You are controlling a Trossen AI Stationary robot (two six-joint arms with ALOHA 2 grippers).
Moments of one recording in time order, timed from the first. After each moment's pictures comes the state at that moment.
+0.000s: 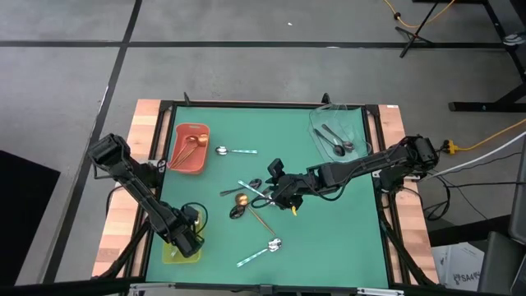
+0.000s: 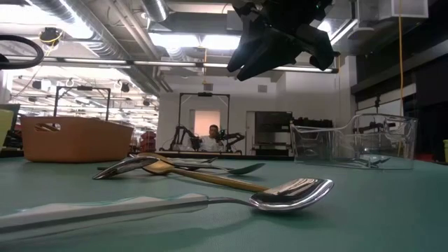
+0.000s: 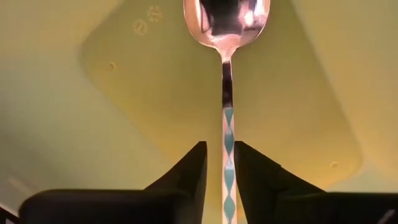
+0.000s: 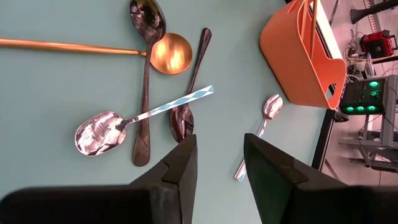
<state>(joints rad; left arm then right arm) -0.81 1.60 0.90 -0.83 0.14 -1.87 0.23 1.68 1.23 -0.36 0.32 -0.73</state>
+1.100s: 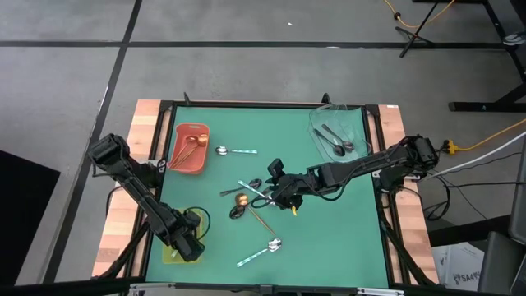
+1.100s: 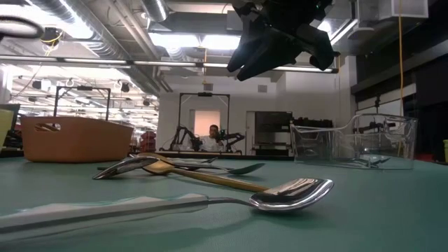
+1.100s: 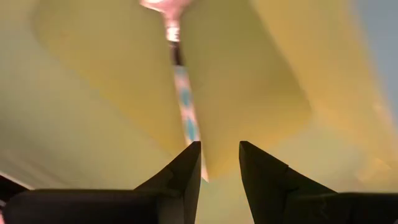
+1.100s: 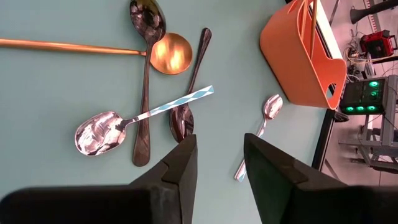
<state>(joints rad) -0.81 1.60 0.99 -0.83 0.19 -1.82 0.23 1.68 1.23 -0.36 0.32 -0.73</state>
